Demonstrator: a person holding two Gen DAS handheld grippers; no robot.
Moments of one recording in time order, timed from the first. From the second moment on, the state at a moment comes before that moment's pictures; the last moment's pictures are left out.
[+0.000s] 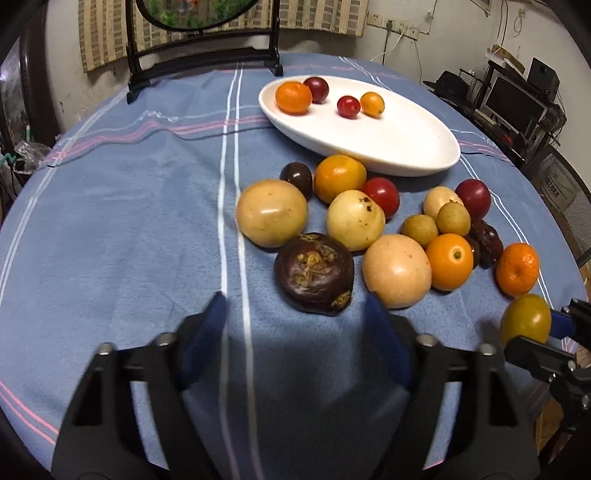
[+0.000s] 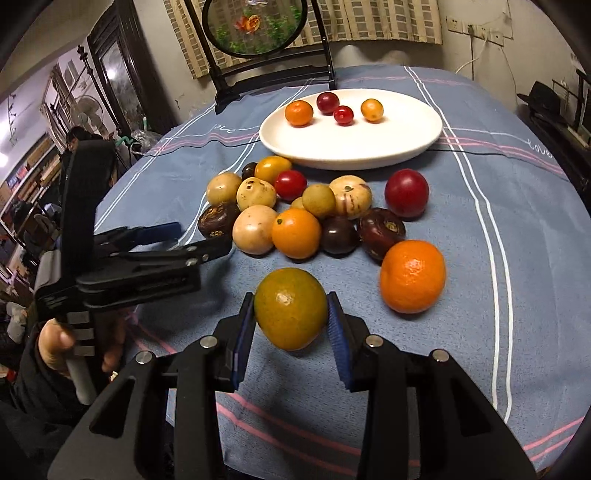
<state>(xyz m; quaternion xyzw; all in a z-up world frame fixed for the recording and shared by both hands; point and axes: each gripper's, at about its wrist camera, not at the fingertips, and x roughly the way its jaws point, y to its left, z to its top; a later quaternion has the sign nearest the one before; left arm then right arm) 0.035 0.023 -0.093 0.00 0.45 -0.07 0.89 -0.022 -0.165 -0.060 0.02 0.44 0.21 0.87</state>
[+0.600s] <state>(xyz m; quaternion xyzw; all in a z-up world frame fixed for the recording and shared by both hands) 0.014 0.024 -0.062 -0.02 0.42 -0.10 0.90 -0.019 -0.167 -0.055 0.04 0.43 0.22 0.87</state>
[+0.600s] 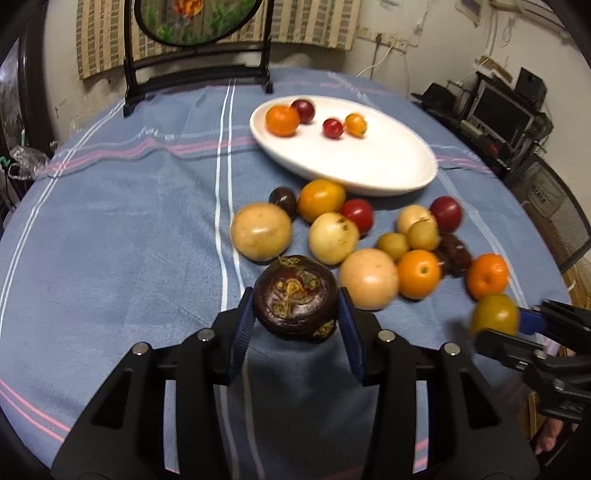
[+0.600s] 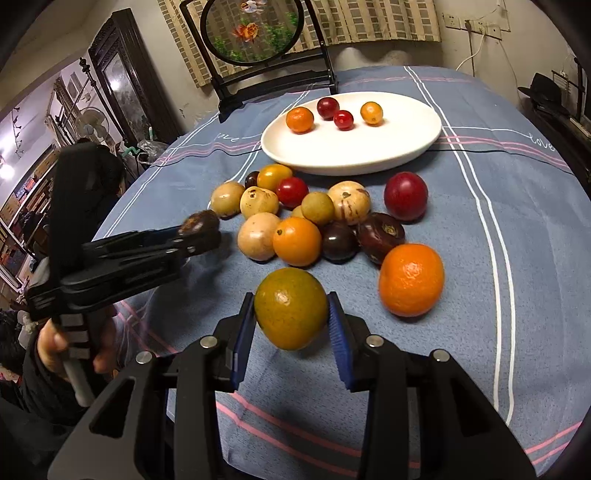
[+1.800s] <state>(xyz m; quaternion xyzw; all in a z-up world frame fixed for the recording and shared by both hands) 0.262 -0.033 -0.015 -0.01 0.44 -0.12 0.89 0.235 -0.176 -0.028 -0.07 0.46 0.13 0.87</state>
